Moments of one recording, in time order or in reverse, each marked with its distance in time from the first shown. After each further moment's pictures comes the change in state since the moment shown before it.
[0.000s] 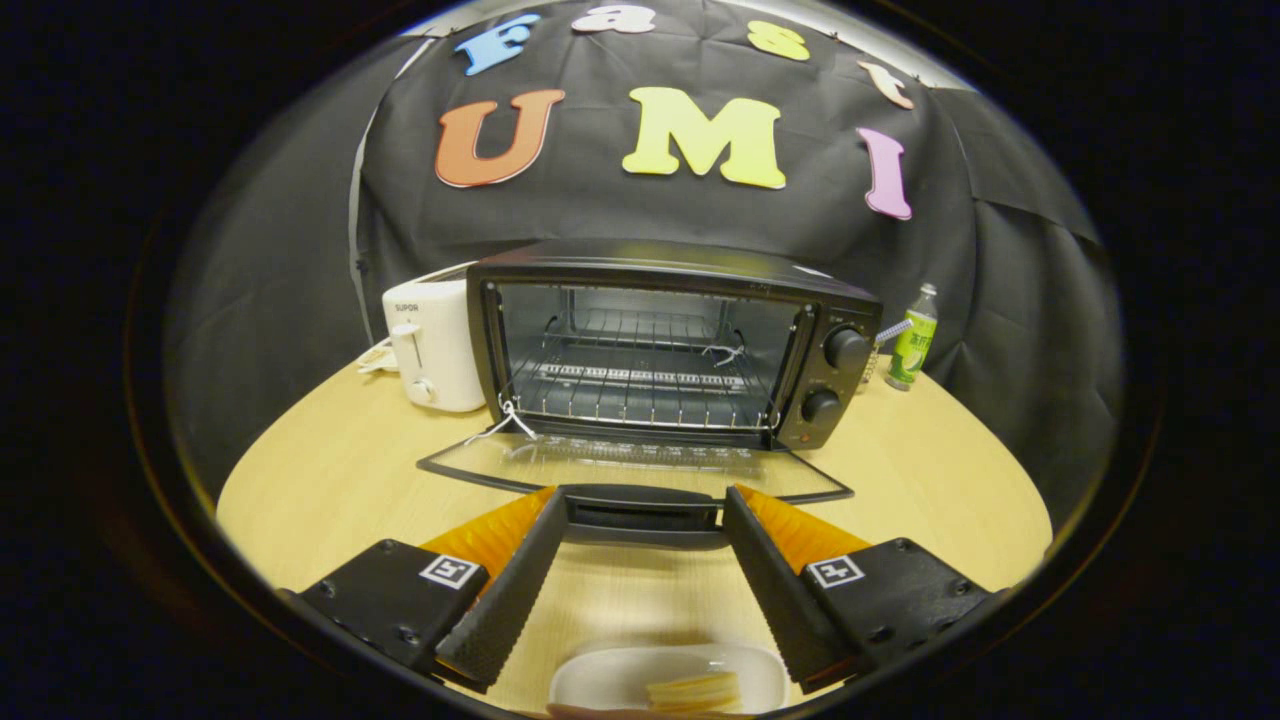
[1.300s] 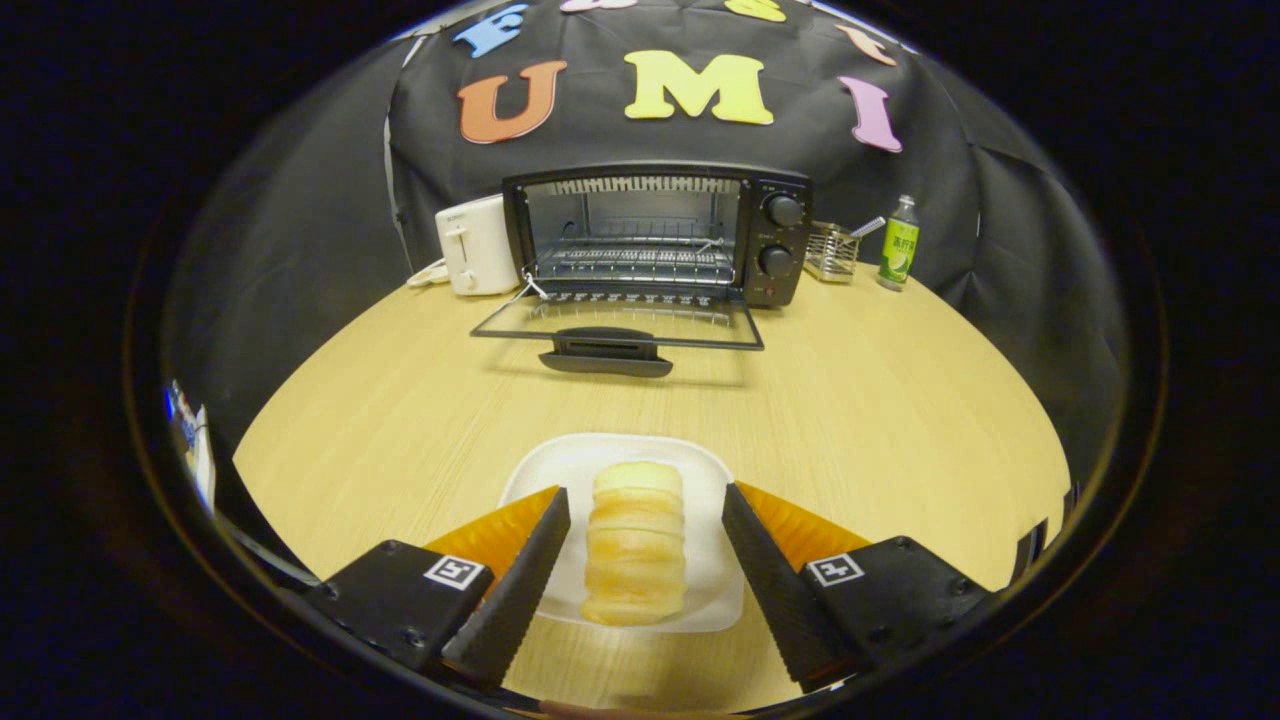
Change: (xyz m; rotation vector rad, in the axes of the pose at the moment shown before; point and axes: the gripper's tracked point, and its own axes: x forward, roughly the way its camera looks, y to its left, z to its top) arm -0.105 -0.041 -0.127 0.008 0.199 0.116
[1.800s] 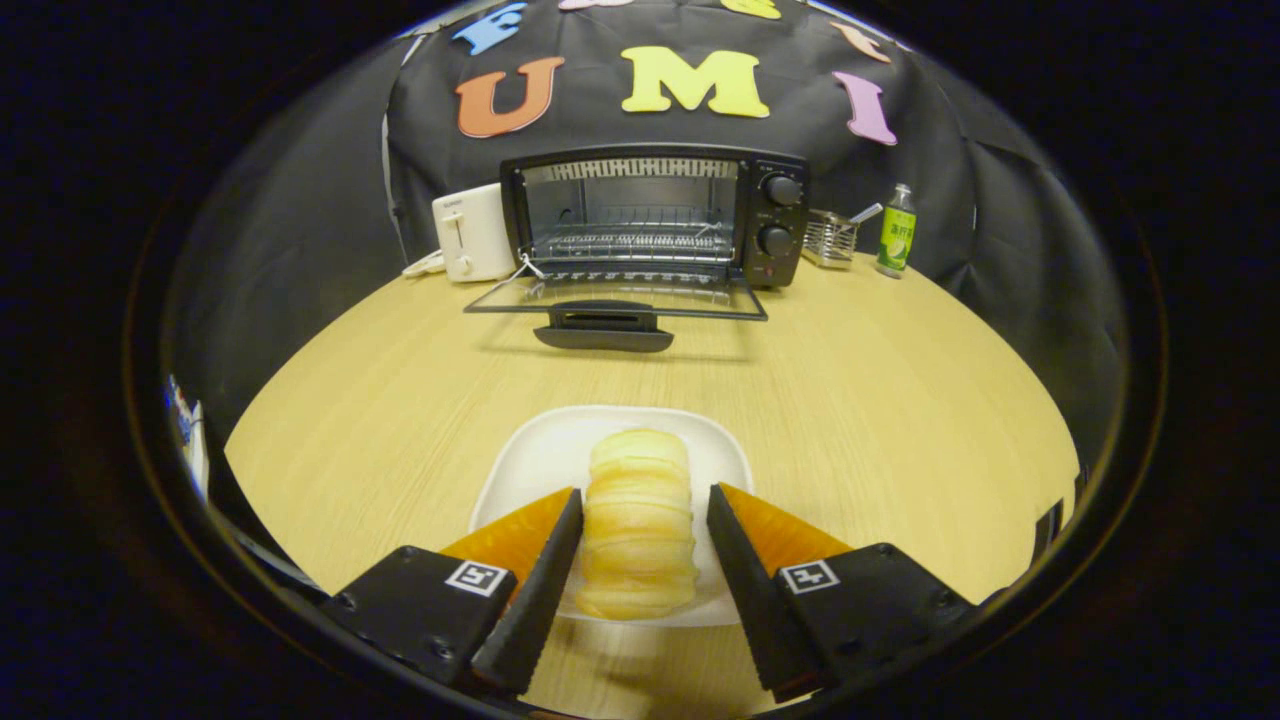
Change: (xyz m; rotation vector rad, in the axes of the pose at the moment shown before) arm 0.012 0.000 -0.019 0.008 -0.013 -0.014
